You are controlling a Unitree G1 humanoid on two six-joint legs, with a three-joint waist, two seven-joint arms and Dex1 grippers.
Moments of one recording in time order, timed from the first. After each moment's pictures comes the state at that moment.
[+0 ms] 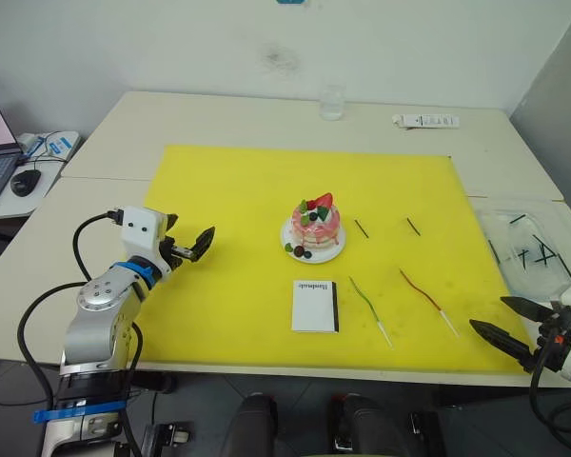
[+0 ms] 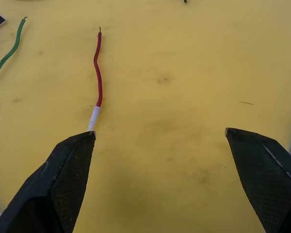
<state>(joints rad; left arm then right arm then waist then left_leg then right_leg) -0.25 0.52 0.23 0.00 -0.34 0.33 -0.54 0.37 -0.77 -0.54 -0.38 0.54 0.56 0.88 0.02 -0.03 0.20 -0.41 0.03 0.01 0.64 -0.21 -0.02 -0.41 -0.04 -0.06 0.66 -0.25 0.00</state>
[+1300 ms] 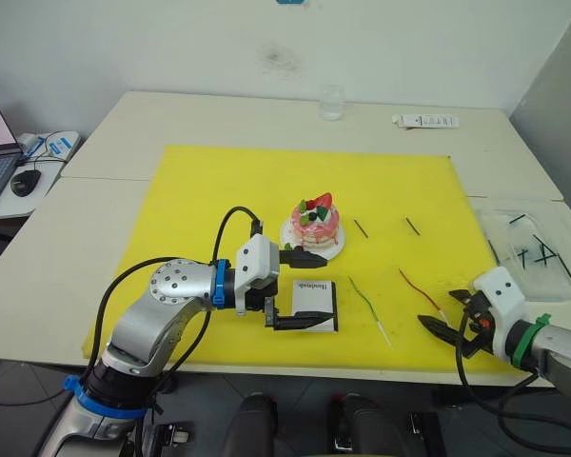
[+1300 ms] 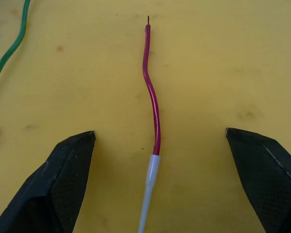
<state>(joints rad) -0.34 0.58 -0.19 -0.36 -0.46 0.37 -1.07 0.16 -0.78 -0.24 -0.60 0.49 0.88 0.56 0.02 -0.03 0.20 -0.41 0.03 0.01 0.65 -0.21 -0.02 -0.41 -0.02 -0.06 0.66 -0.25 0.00</state>
